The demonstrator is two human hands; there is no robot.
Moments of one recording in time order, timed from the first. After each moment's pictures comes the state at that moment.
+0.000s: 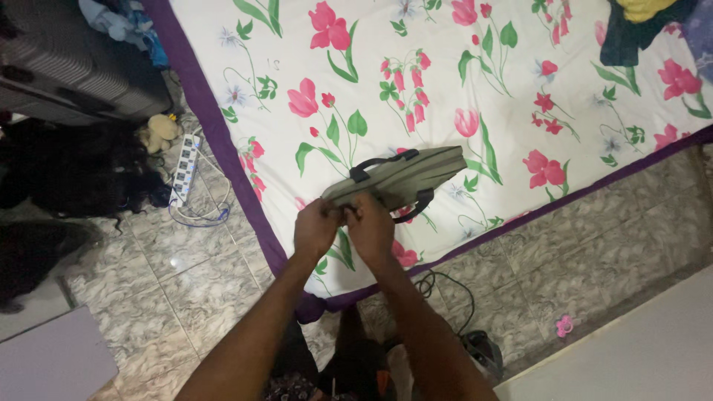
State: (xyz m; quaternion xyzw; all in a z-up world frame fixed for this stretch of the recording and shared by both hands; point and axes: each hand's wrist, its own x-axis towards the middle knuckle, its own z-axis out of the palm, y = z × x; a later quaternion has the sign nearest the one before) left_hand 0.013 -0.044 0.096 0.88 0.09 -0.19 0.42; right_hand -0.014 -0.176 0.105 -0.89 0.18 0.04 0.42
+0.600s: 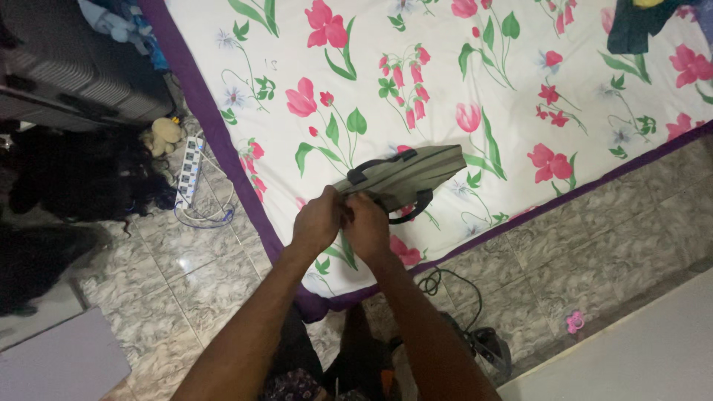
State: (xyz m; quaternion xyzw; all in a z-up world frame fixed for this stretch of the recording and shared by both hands) left_hand 0.035 -0.046 0.132 0.91 -0.04 -0.26 0.32; right_hand -0.010 -0.178 0.098 -0.91 0.05 0.01 0.41
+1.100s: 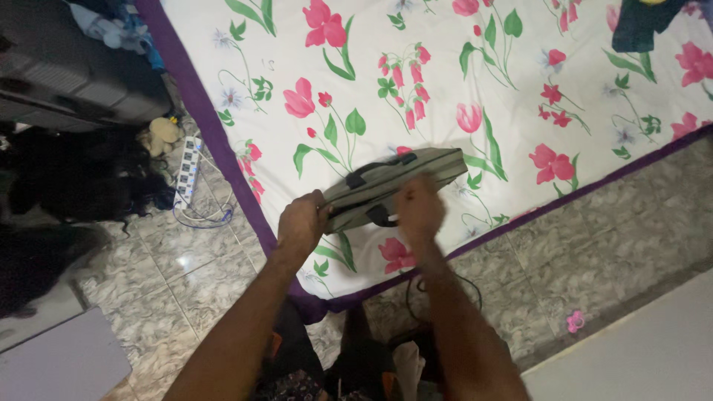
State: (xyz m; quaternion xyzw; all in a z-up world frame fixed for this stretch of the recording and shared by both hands) left_hand 0.040 -0.030 0.128 0.94 -0.05 -0.21 0.26; right_hand 0.003 -0.272 0.059 -0.95 0.21 -0.05 0.24
